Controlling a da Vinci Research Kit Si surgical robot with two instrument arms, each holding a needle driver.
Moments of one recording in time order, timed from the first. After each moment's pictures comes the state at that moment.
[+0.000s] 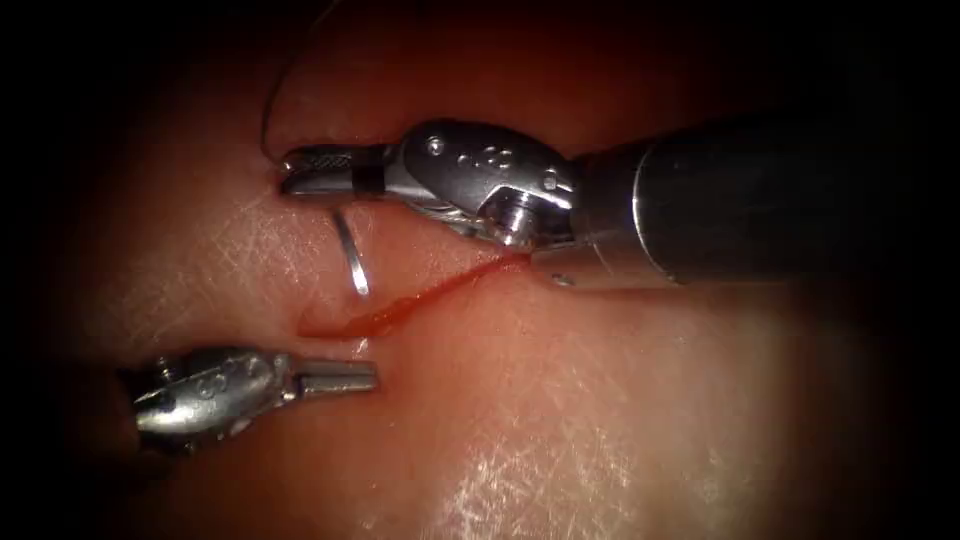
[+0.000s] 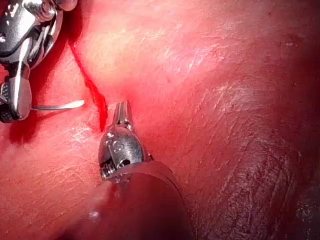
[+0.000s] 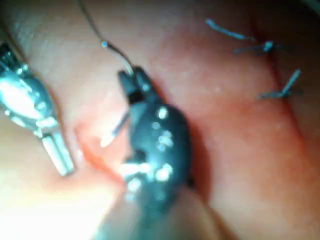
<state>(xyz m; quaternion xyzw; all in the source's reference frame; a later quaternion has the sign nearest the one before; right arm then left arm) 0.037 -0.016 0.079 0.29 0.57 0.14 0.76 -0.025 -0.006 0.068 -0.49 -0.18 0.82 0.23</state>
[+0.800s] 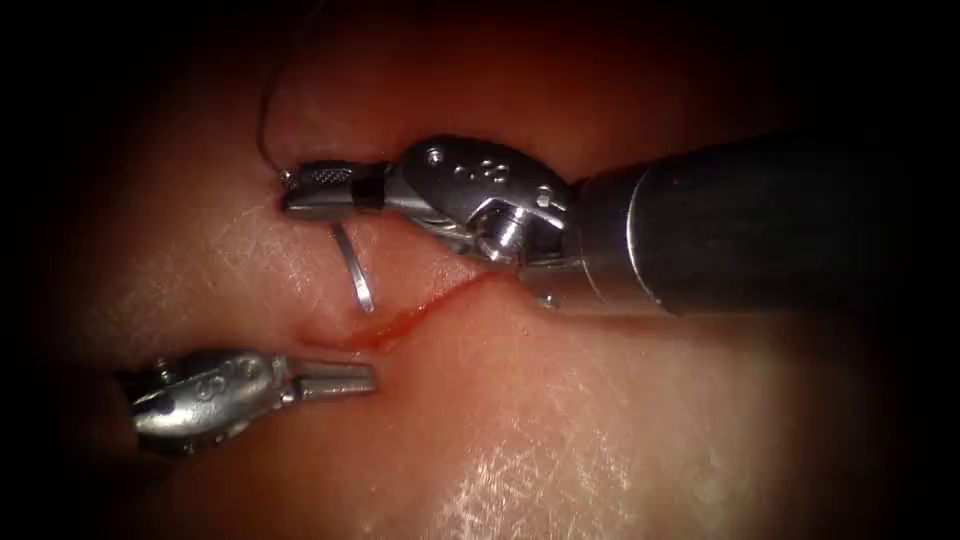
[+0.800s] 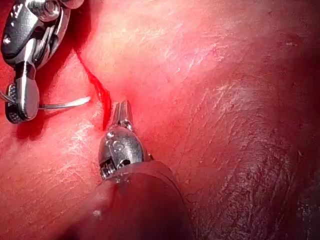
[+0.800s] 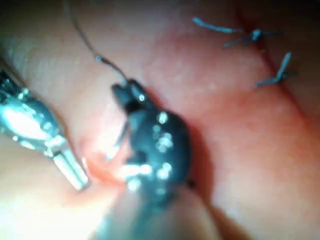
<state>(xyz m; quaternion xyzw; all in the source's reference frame) 0.037 -0.018 0.079 0.36 0.53 0.20 0.74 -0.025 -0.006 0.068 -0.49 -0.19 0.82 0.23</state>
